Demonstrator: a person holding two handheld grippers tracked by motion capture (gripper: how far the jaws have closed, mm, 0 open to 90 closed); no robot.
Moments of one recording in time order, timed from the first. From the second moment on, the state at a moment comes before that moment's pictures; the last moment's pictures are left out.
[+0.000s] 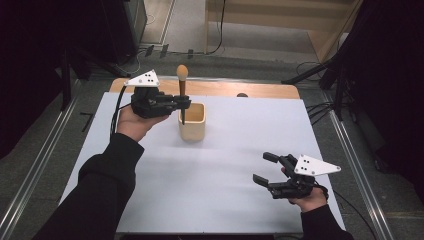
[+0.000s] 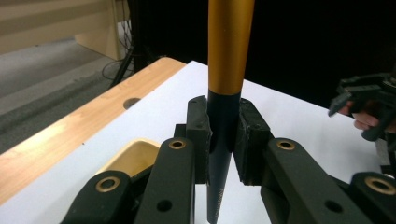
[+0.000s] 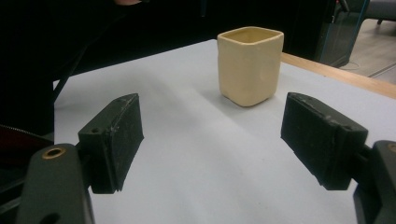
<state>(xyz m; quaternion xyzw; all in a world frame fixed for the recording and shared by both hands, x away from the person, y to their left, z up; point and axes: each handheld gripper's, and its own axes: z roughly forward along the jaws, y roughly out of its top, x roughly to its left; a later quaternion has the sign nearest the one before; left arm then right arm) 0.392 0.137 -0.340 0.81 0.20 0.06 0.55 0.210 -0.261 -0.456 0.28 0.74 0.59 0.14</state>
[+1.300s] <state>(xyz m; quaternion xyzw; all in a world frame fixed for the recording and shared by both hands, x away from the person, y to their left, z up) 0.433 0.120 -0.384 0.81 0.24 0.10 0.52 0.210 -0.258 -0.456 0.28 0.74 0.59 0.14</state>
